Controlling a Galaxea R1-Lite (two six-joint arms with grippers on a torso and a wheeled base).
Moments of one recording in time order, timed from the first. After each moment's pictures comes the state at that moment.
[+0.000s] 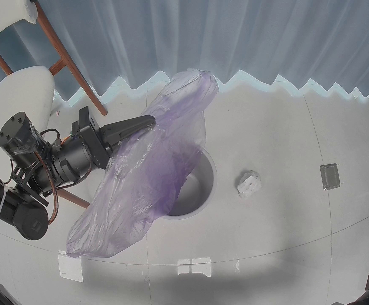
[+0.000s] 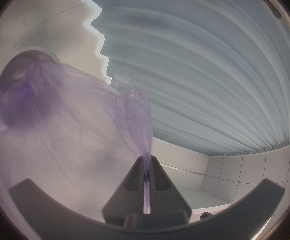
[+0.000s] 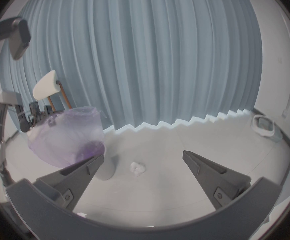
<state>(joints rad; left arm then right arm) -0.36 1.76 -0.66 -1.49 -0.80 -1.65 0.07 0.09 -0.07 -0.11 0.03 0.09</state>
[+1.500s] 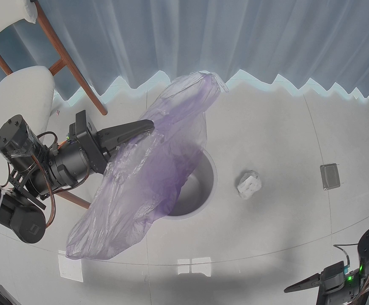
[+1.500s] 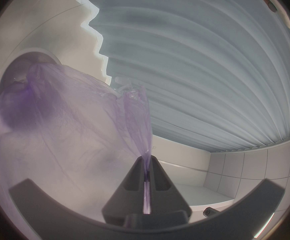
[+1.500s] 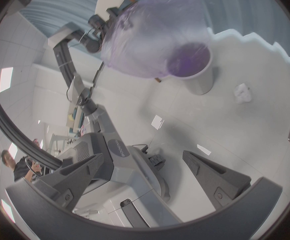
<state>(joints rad) -0.36 1.74 -0.62 -1.50 -0.82 -1.61 0.87 1.15 -0.22 -0.14 0.29 0.10</state>
